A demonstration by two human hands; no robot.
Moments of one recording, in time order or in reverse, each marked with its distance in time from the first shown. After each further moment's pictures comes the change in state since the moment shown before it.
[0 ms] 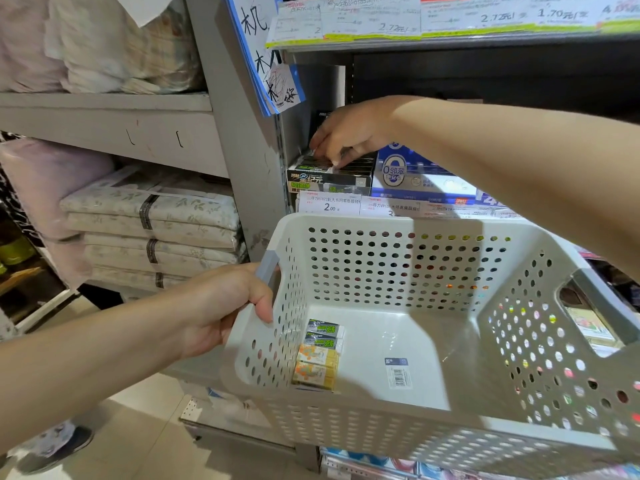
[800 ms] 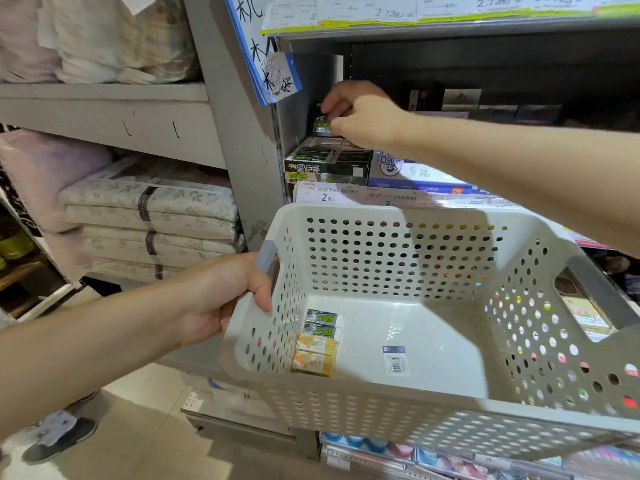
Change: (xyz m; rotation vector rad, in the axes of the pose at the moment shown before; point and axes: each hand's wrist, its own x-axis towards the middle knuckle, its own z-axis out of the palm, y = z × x) left_hand -0.003 0.000 0.003 0.002 0.001 0.015; right_hand -0.041 0.008 0.019 -0.075 0.594 -0.236
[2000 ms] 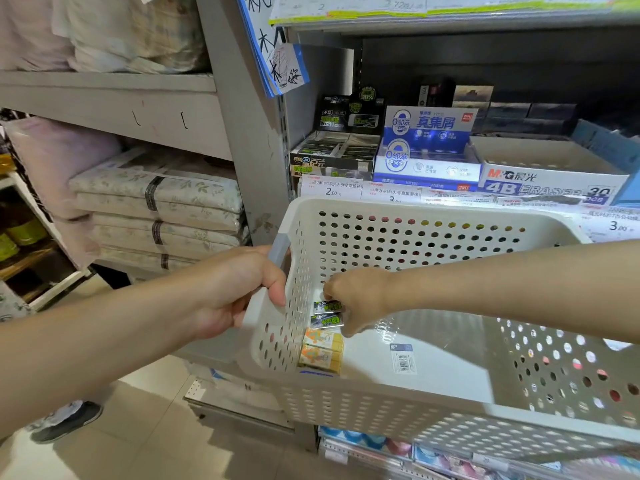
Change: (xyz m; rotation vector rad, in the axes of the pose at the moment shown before) left_hand -0.007 0.004 0.018 0.025 0.118 -0.011; right_hand -0.136 0.039 0.113 -0.627 -0.876 -0.232
